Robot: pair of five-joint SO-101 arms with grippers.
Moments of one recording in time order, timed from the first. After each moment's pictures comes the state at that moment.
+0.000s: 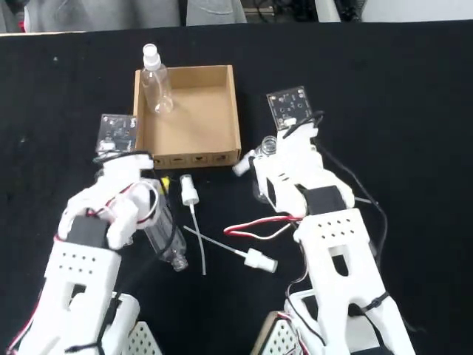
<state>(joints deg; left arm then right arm) 5.0 -56.2 58.2 53.8 3.1 -11.3 -40.0 52.4 43.8 4.8</state>
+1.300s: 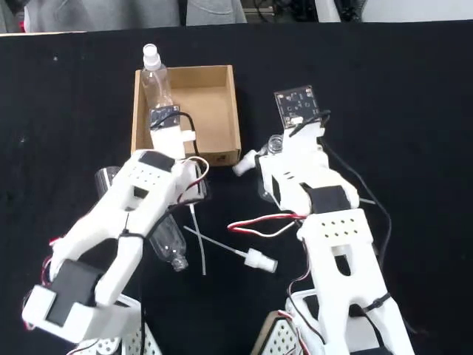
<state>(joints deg) 15.6 -7.2 34.9 53.8 25.1 -9.2 -40.0 52.4 43.8 4.8</state>
